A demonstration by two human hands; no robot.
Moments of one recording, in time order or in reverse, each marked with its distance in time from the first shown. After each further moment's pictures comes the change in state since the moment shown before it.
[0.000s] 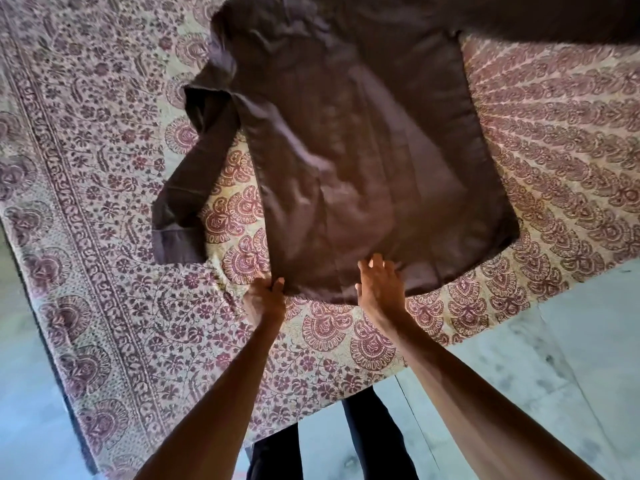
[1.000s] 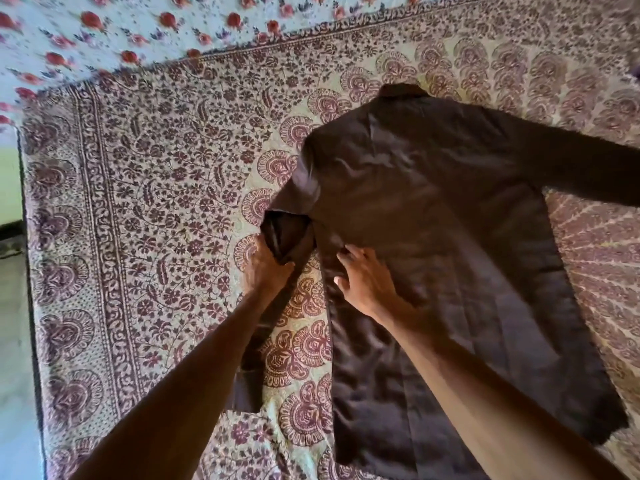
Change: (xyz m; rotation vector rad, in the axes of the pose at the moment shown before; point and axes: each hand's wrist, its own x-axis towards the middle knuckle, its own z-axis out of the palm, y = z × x) left_hand 0.286 0.172 -0.115 0.103 -0.103 0.255; right_hand 0.300 -0.164 -0.076 -0.046 0.021 -0.314
